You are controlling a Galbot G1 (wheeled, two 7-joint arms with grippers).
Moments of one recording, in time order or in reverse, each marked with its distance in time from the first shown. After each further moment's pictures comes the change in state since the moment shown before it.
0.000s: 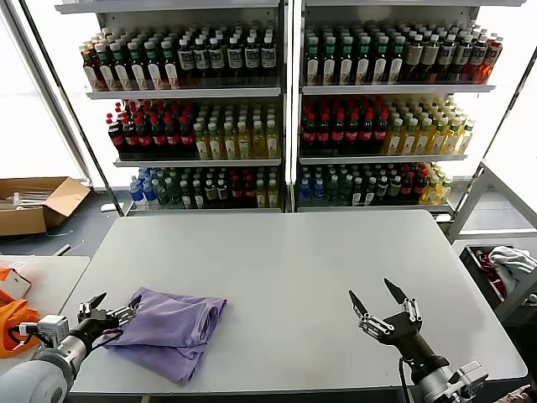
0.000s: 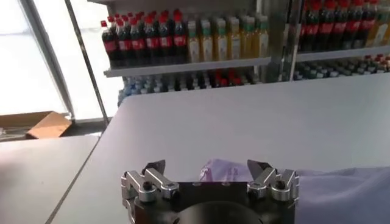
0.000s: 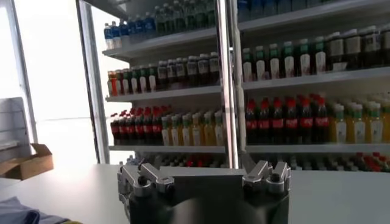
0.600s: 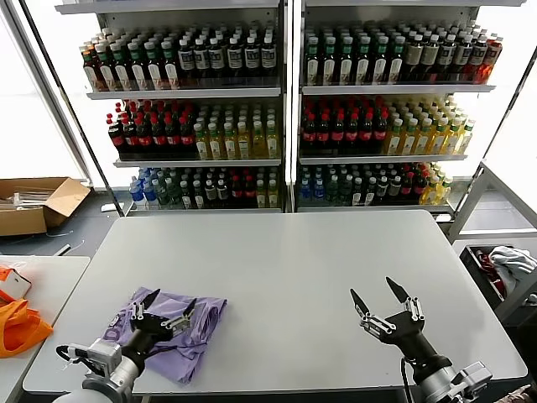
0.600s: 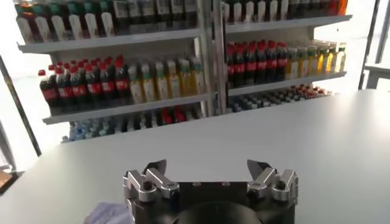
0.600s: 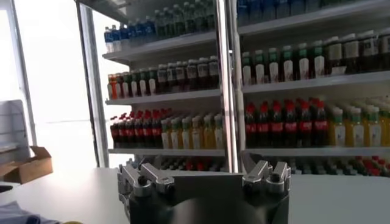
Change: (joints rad) left arm 0.065 -0.100 0.130 -0.274 0.211 -0.066 -0.066; right arm -0.006 0.001 0.006 0.019 0.003 -0.004 0.003
